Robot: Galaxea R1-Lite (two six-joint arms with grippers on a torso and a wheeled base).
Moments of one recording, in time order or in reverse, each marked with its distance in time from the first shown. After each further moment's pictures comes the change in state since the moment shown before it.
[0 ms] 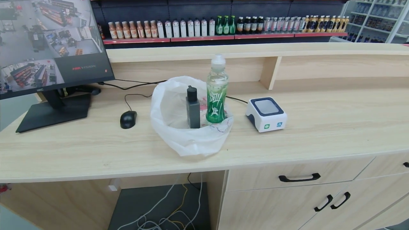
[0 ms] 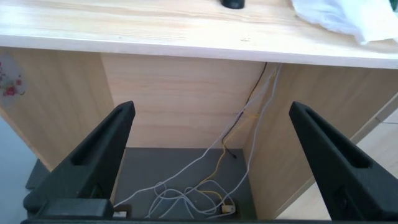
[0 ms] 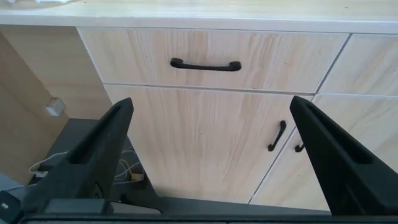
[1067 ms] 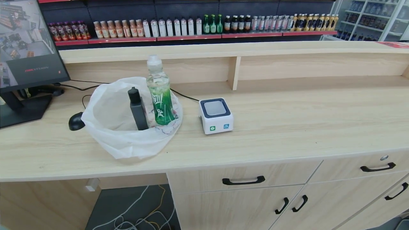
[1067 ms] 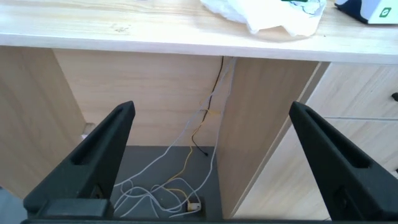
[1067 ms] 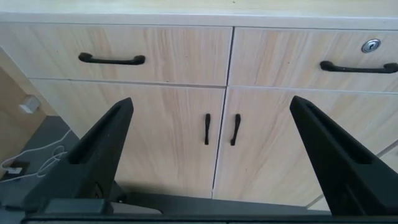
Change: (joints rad) left arm -0.001 0.000 0.000 0.000 0.000 0.005; right arm -0.001 0.002 0.000 0.000 0.001 0.003
